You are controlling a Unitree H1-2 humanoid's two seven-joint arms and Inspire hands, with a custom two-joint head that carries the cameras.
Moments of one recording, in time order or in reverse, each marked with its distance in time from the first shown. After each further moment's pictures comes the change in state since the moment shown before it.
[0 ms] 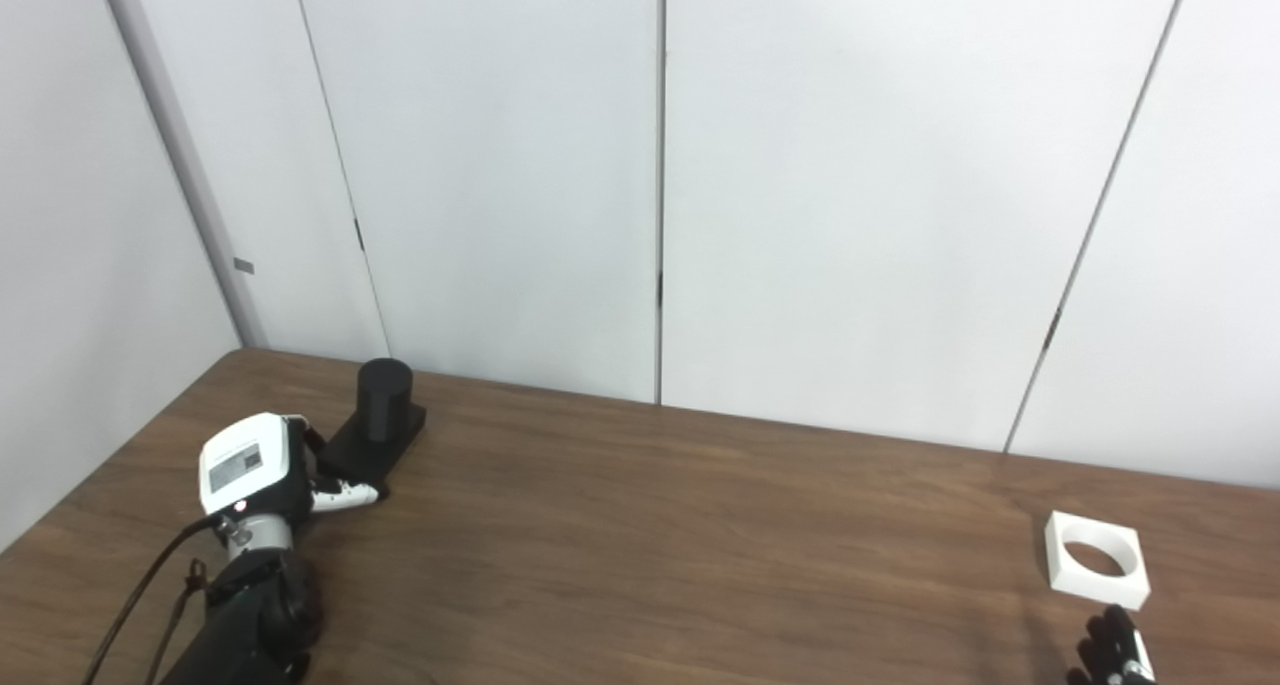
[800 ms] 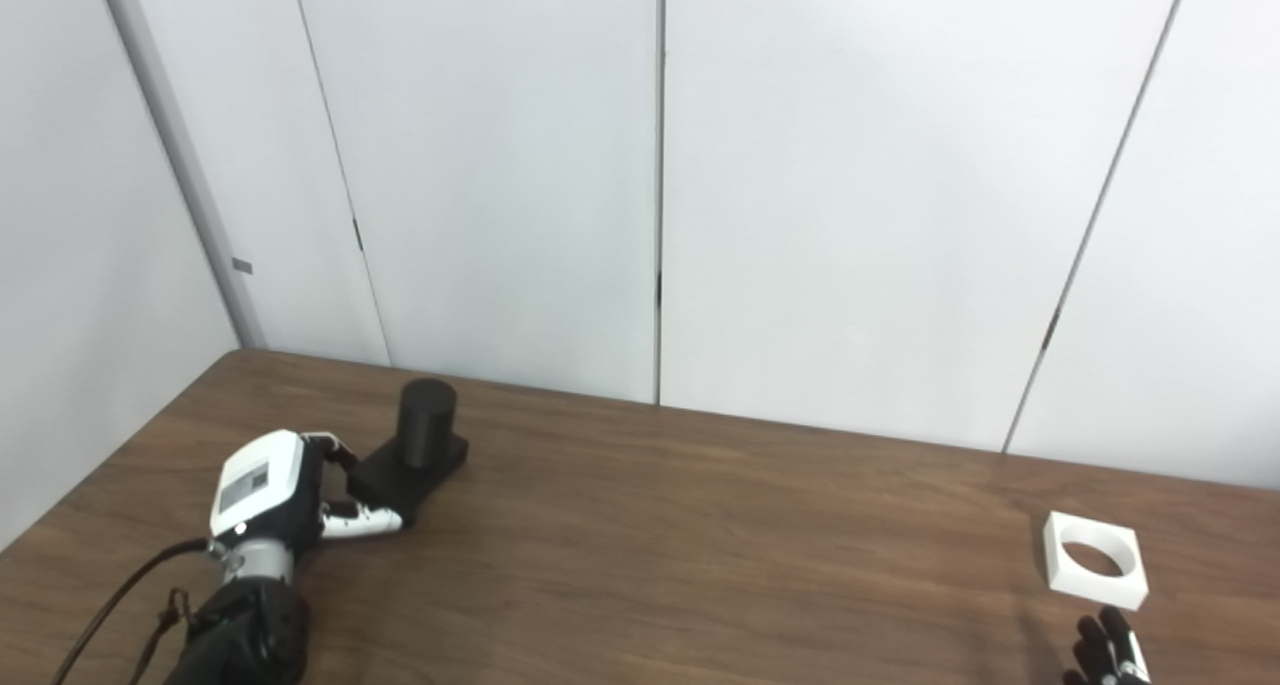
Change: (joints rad) left arm 0.177 0.001 -0.014 -0.391 -0.037 0.005 -0.242; right arm 0.007 -0.002 0.007 -0.009 -0.008 0.003 -0.001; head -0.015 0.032
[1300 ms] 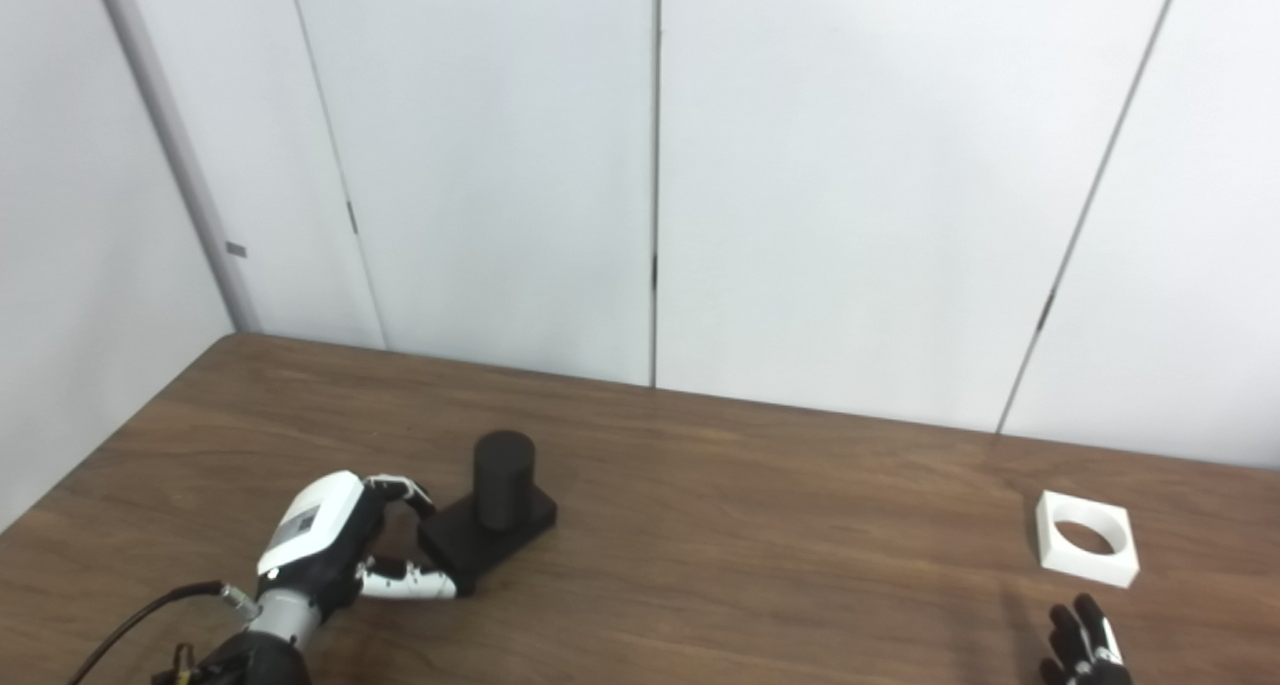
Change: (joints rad) left arm 0.152 0.014 -0.066 -0.209 -0.129 -0.202 -0.164; right arm 0.017 -0.001 0.015 -0.026 -0.005 0.039 -0.004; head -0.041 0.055
